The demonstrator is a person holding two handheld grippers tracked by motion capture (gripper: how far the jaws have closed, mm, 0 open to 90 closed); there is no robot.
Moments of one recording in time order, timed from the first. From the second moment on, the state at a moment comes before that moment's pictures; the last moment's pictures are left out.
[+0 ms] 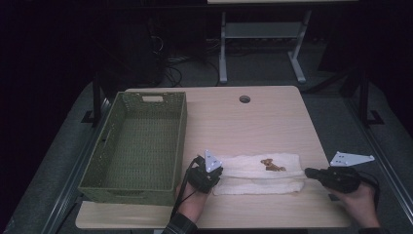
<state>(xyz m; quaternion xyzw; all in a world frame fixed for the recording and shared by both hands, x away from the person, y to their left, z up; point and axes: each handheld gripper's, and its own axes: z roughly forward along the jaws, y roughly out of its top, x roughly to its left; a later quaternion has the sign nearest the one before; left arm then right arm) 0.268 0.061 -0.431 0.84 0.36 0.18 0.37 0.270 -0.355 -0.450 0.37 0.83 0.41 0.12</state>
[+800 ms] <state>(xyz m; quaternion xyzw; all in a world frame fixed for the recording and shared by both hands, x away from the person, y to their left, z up) 0.273 0.065 -0.440 0.84 0.34 0.12 0.40 0.263 -0.350 -0.454 0.36 0.83 0.42 0.09</state>
